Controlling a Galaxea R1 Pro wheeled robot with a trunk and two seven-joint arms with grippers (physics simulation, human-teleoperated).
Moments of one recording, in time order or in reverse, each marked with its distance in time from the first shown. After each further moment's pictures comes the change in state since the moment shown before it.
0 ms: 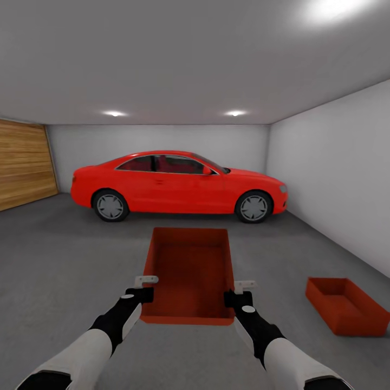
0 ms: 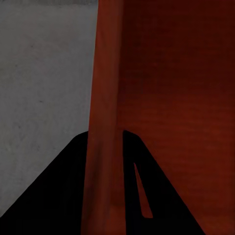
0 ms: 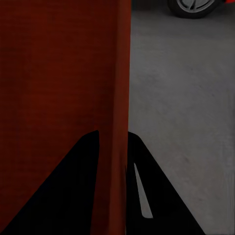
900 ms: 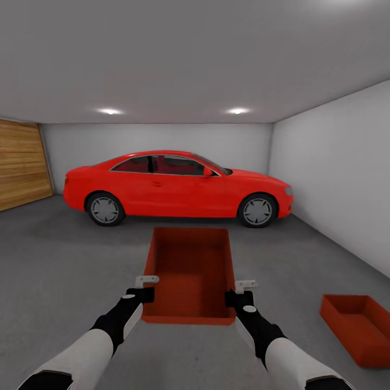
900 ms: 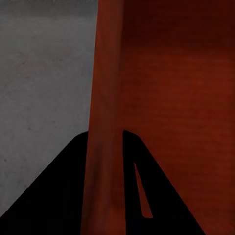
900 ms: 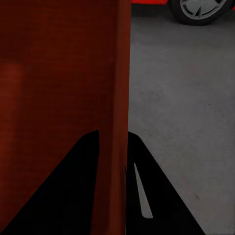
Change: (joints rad) left arm 0.000 -0.007 -0.001 0.000 0.000 -0.001 0.009; right arm 0.000 -0.007 -0.001 -0.003 -0.001 0.001 0.009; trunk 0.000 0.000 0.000
